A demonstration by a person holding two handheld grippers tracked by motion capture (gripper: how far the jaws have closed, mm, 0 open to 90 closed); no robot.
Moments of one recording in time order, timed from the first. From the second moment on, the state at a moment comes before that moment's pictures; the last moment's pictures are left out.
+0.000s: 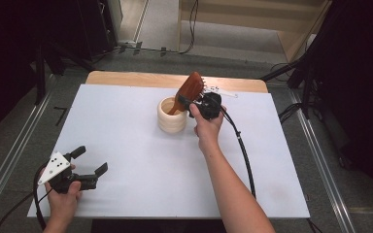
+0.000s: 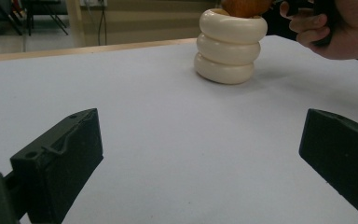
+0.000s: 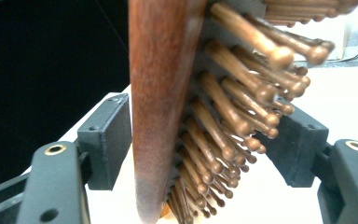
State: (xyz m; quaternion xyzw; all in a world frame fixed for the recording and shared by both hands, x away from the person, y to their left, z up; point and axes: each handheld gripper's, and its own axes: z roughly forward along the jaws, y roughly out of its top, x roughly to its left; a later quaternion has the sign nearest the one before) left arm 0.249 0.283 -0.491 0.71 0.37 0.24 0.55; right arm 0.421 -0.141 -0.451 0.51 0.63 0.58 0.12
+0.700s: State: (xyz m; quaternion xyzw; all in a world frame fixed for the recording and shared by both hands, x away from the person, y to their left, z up) left arm 0.249 0.283 -0.492 0.71 0.37 0.24 0.55; right arm 0.409 -0.144 -0.438 0.47 0.67 0.55 0.16
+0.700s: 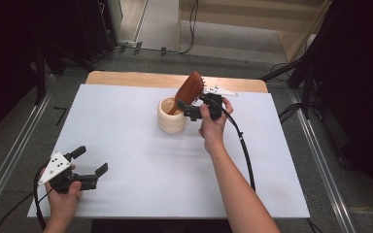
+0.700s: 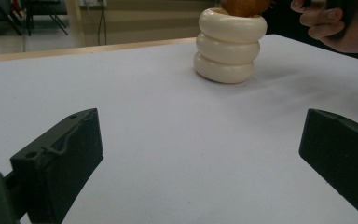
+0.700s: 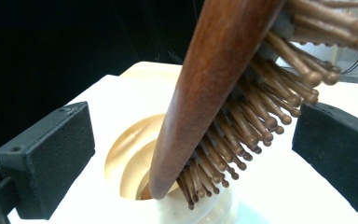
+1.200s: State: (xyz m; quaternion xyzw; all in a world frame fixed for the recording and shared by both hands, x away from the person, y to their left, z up) left arm 0.249 0.282 -0.492 0.71 0.37 0.24 0.55; right arm 0.394 -0.153 -0.430 0.45 0.68 0.54 0.17
